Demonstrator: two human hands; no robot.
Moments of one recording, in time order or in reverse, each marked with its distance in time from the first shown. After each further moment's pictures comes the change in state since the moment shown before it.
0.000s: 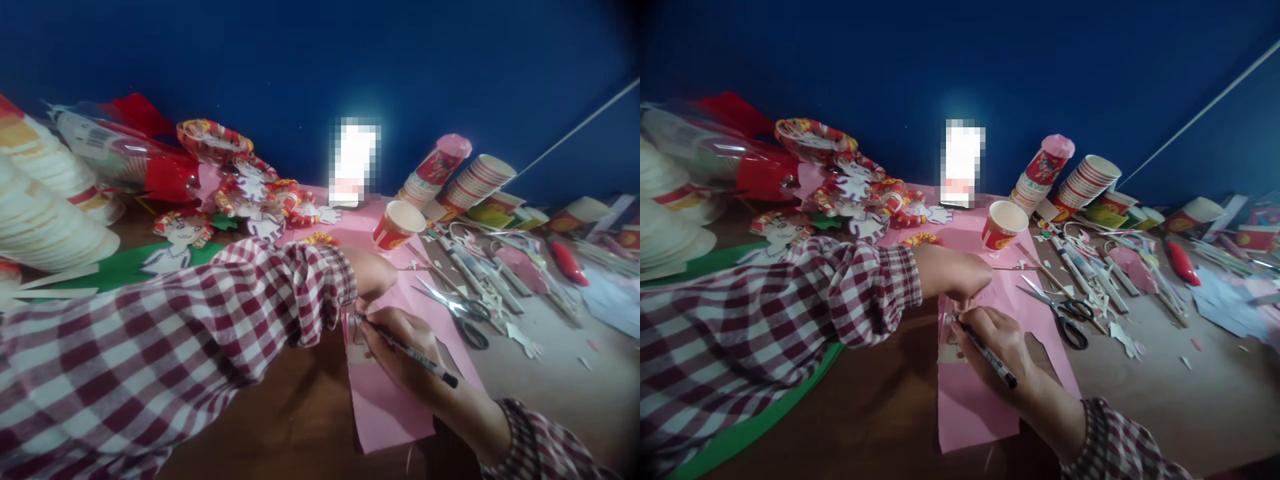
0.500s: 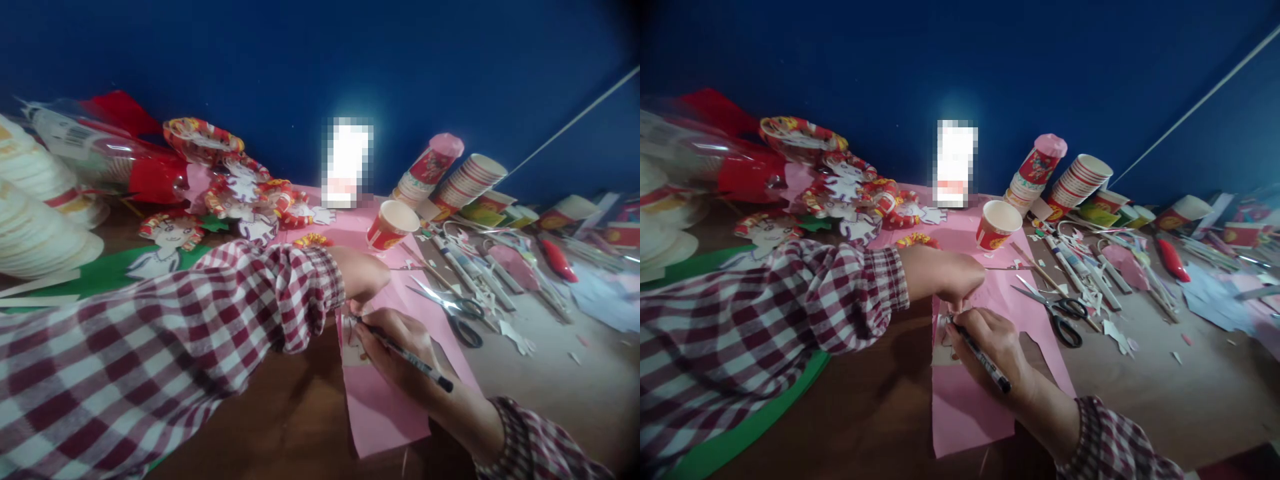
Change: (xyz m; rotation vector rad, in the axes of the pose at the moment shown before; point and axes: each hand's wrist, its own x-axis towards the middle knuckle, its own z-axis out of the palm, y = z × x) left_hand 0.018 -0.013 0.014 -0.038 0.036 0.009; right_hand 0.011 -0.014 -0.008 -0.024 -0.026 0.041
